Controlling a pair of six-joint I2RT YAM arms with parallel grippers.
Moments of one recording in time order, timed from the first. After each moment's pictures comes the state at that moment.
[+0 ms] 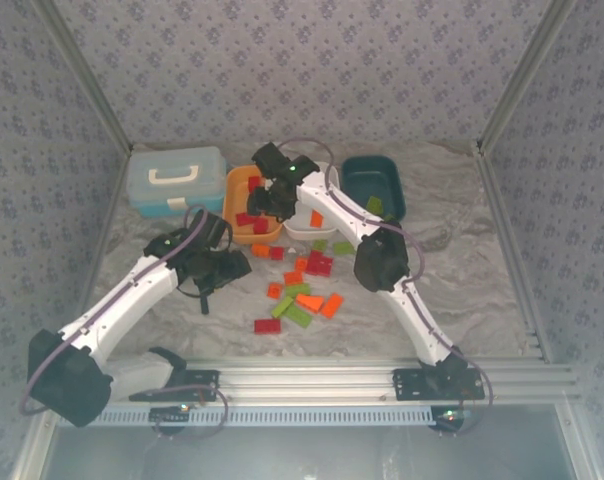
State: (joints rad) left arm -0.50 1.17 0.93 -0.94 0.11 -0.91; right arm 0.73 2.48 2.50 -1.11 -0.16 0.64
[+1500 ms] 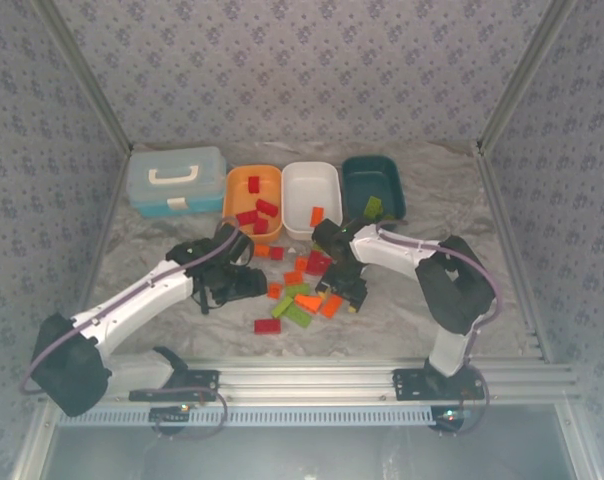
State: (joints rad) left arm -0.67 1.20 0.86 -0.89 0.12 -0.78; right arm 0.73 1.79 1.17 -0.98 -0.23 1.22
